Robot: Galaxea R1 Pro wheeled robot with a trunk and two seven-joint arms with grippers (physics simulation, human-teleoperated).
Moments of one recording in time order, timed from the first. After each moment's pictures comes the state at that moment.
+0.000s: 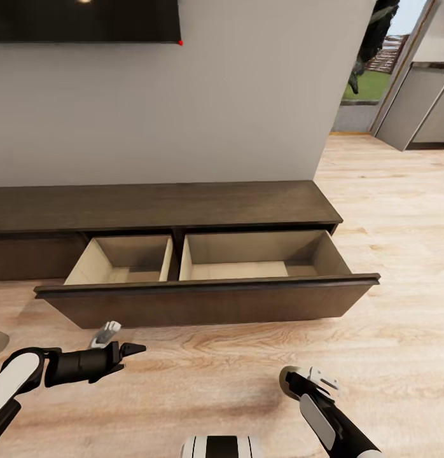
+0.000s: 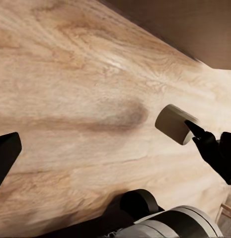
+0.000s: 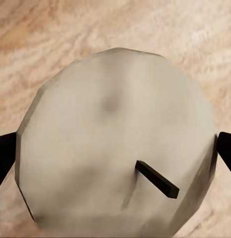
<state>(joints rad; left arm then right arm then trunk) -0.29 0.52 -0.15 -1.49 1.55 0.99 0.28 -0.46 -0.04 0.25 -0.63 -0.71 0.10 -0.42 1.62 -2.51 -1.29</state>
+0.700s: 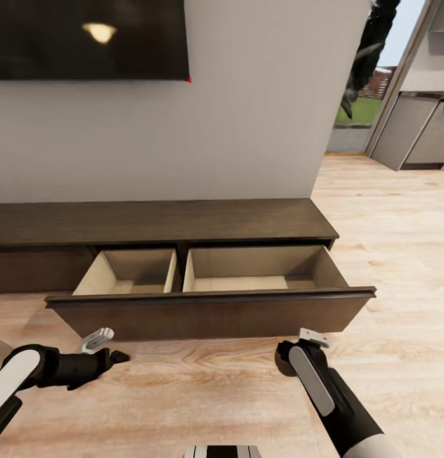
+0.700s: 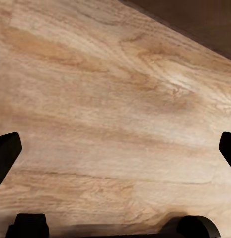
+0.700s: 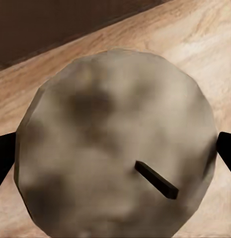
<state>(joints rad) -0.30 0.52 -0.15 -1.49 1.54 0.98 0.62 -0.46 -0.01 0.26 -1.18 -0.75 0.67 -0.86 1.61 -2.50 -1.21</state>
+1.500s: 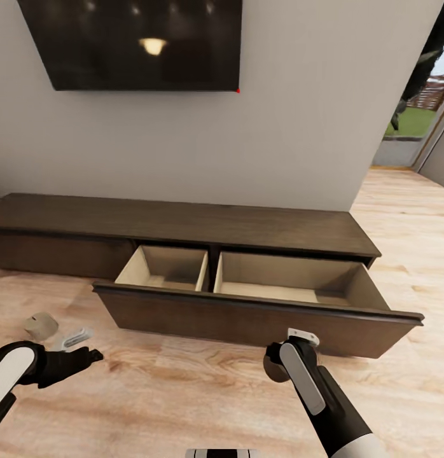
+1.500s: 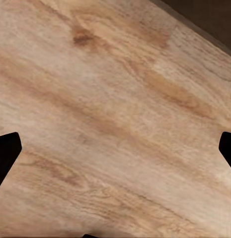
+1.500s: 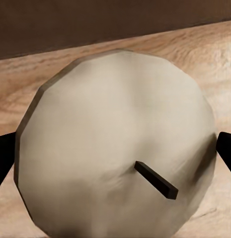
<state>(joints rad) -0.31 0.50 -0.06 -1.49 1.35 0.98 0.78 -0.46 0.05 0.26 -1.22 -0.76 0.80 -0.89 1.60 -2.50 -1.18</state>
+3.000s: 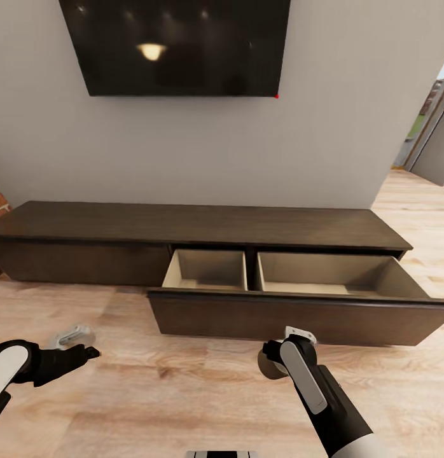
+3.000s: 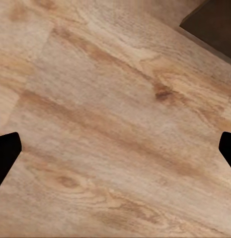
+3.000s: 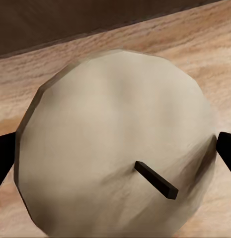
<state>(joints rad) -0.31 0.51 -0.02 -1.49 1.35 0.99 0.77 -0.46 0.05 0.27 -1.24 -0.80 0.79 -0.87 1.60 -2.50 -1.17</state>
